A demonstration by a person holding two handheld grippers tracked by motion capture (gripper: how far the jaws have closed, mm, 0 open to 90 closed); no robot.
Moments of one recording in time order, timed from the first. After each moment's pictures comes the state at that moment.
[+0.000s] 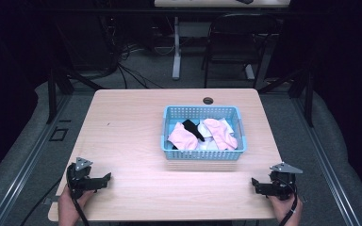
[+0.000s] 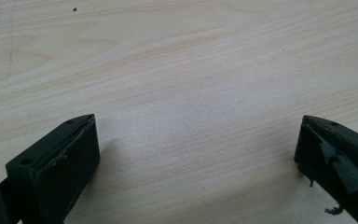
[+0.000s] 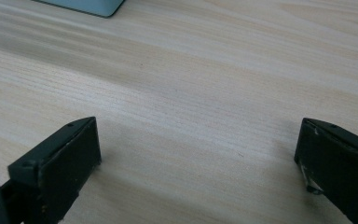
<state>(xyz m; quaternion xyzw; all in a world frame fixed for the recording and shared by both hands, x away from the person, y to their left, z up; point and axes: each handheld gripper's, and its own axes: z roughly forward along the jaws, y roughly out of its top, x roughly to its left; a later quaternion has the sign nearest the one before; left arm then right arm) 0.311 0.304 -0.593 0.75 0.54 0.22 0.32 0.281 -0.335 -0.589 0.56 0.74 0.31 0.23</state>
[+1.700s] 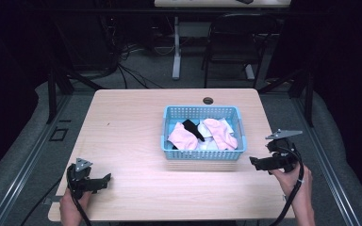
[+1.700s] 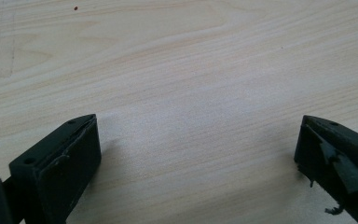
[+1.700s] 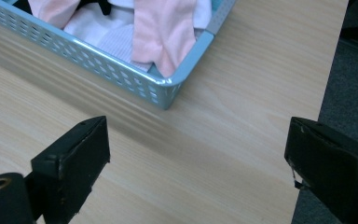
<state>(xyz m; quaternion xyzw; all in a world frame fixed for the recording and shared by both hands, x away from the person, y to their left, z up) 0.309 0.303 -0.593 0.75 0.54 0.23 0.31 0.314 -0.299 -0.454 0.51 0.80 0.26 0.20</state>
